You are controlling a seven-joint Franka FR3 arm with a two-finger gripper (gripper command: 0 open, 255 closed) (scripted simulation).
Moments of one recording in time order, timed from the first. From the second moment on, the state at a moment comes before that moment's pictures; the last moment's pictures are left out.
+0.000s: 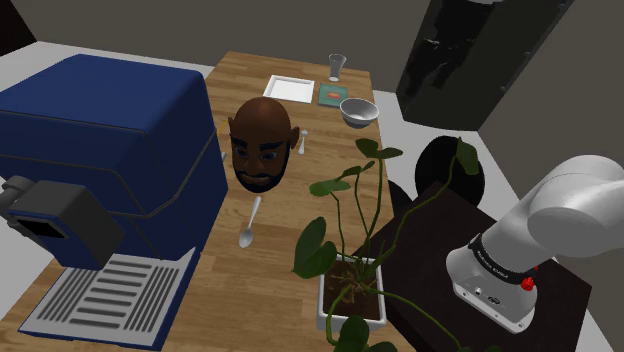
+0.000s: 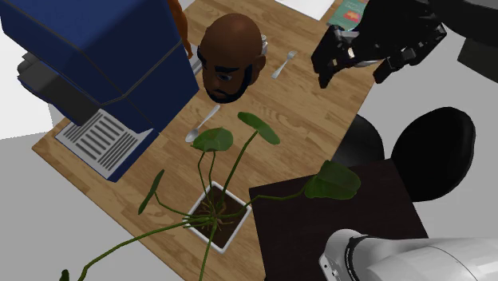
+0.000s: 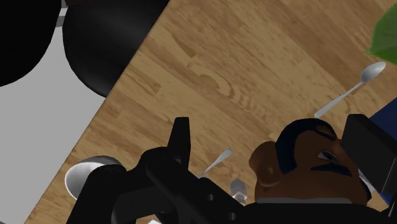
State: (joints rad) arm 0.00 -0.75 0.14 -2.39 0.10 1.68 0.18
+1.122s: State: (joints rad) arm -0.02 -0.31 0.49 -2.41 0.17 2.09 0.67
